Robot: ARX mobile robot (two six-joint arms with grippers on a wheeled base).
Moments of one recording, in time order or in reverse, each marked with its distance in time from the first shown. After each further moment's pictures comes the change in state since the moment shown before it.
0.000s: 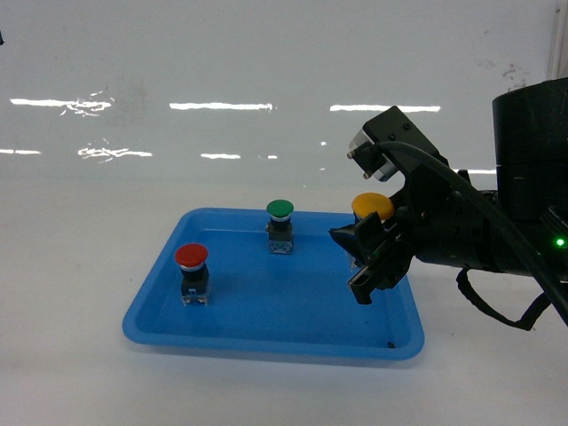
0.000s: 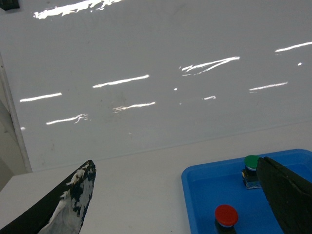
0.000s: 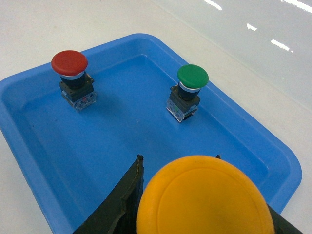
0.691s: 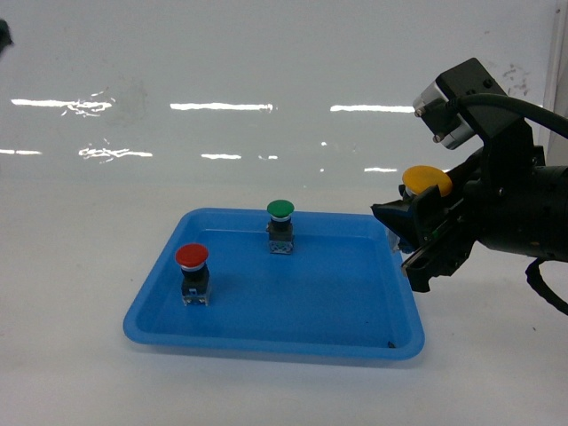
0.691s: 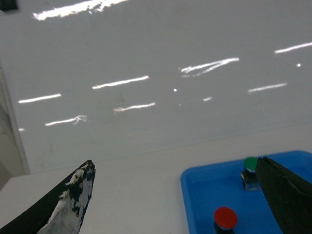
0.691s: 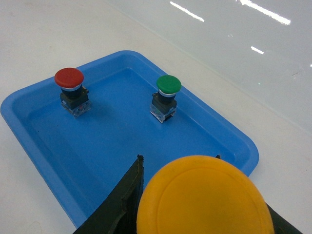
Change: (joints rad) left arm -0.026 0.045 0.005 0.020 0.003 0.000; right arm -0.051 -0.194 -0.154 0.025 0.000 0.026
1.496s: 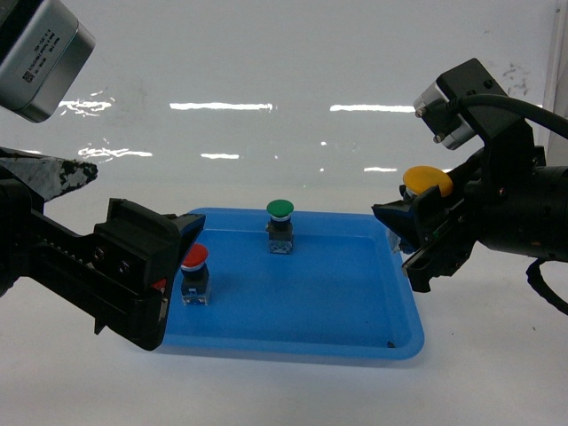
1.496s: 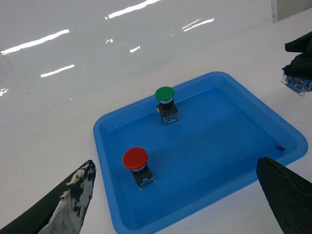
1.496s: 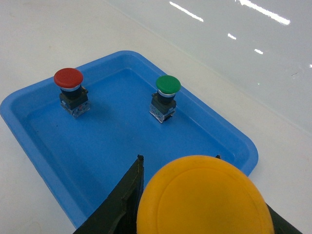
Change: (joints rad) left arm -0.192 0.253 0.010 -0.029 0.085 0.000; right arm 0.000 0.000 0.000 0.000 0.001 0.000
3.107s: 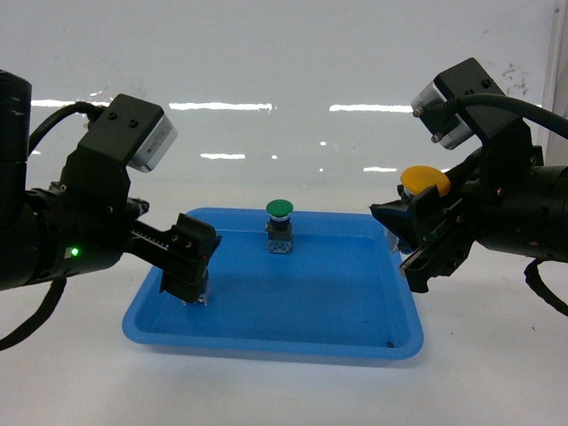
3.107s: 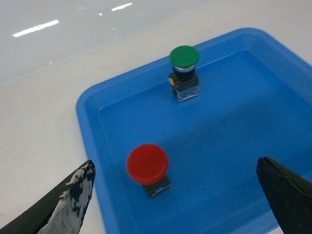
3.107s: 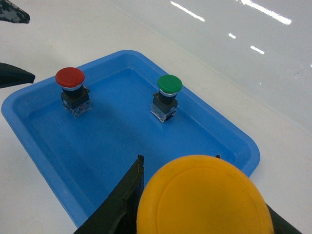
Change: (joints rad) left arm 0.155 0.530 0.300 0.047 0.167 0.020; right arm 0.000 0.000 0.000 0.000 0.000 0.000
